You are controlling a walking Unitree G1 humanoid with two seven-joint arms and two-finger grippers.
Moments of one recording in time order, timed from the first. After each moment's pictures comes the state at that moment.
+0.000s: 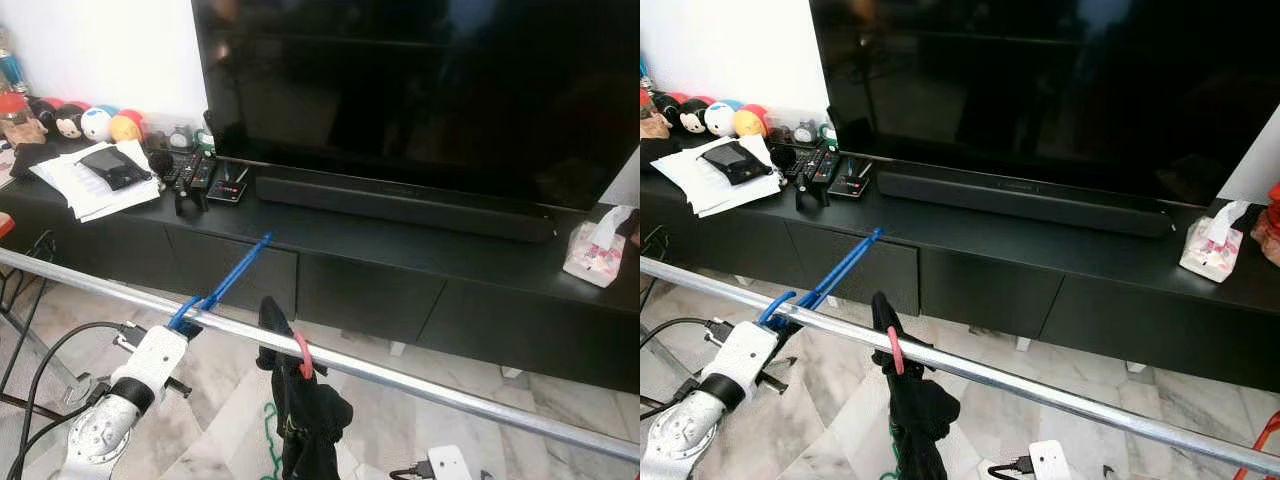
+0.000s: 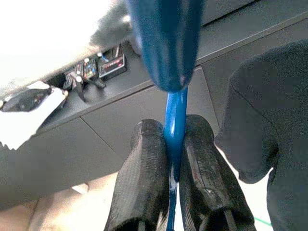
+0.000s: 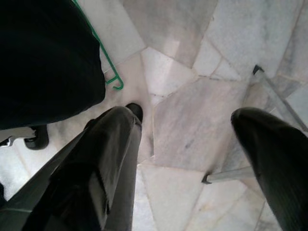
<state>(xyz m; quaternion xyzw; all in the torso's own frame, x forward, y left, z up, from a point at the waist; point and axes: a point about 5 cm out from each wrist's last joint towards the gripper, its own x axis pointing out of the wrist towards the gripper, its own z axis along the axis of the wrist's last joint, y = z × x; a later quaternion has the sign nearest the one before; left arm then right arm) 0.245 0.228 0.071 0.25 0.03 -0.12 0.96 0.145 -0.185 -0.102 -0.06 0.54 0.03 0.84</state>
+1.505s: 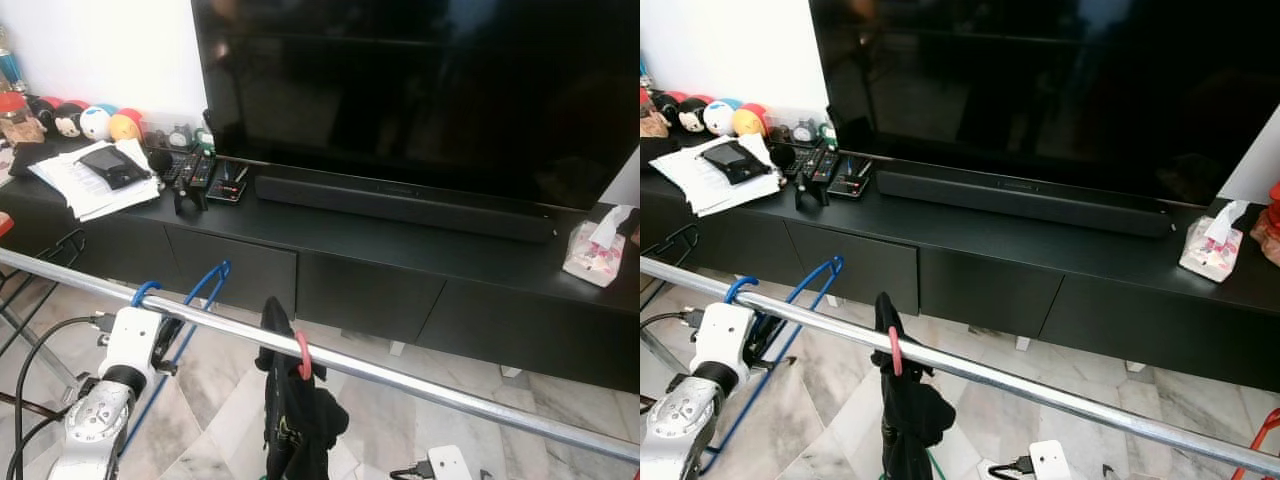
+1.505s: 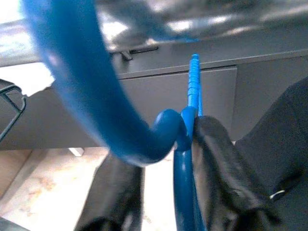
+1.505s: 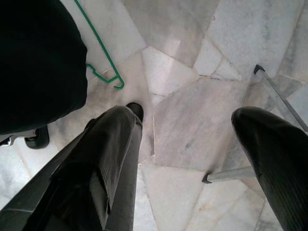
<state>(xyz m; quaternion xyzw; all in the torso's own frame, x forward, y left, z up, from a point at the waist) 0.255 0.244 0.078 0.15 0.05 -0.04 0.99 0.145 -0.185 -0.102 -0.06 0.54 0.03 0.84</state>
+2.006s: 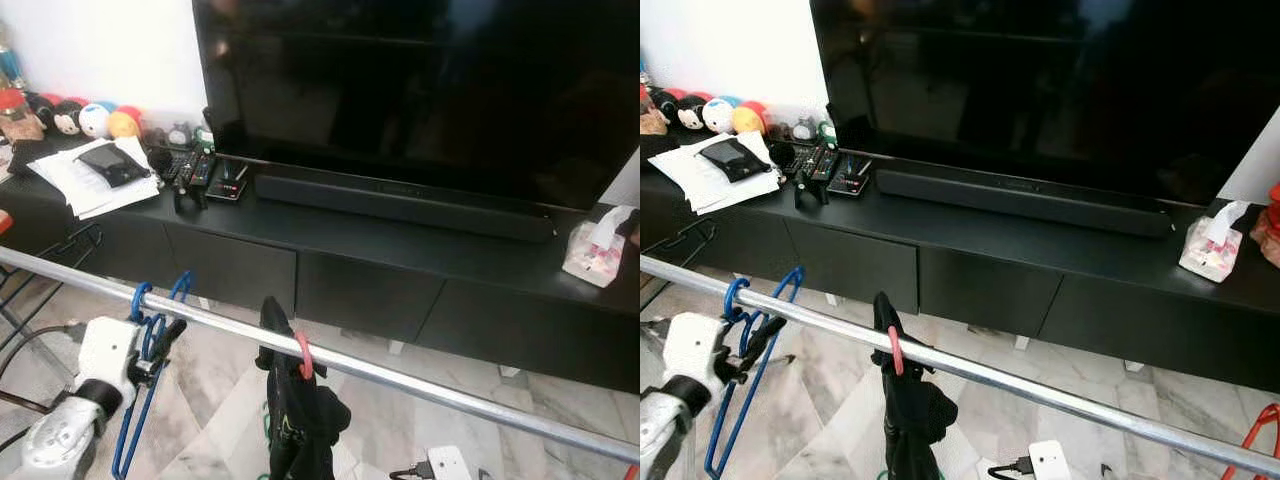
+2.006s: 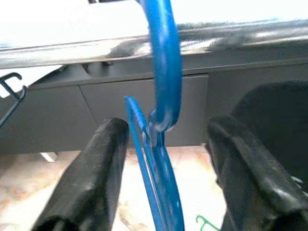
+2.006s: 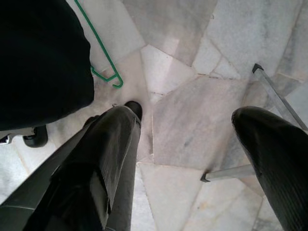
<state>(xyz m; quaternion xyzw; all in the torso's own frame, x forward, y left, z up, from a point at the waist) 0.224 0.261 0.098 0.11 0.05 -0.10 0.99 0.145 -0.185 -0.102 -0.07 0.54 0.03 0.84</state>
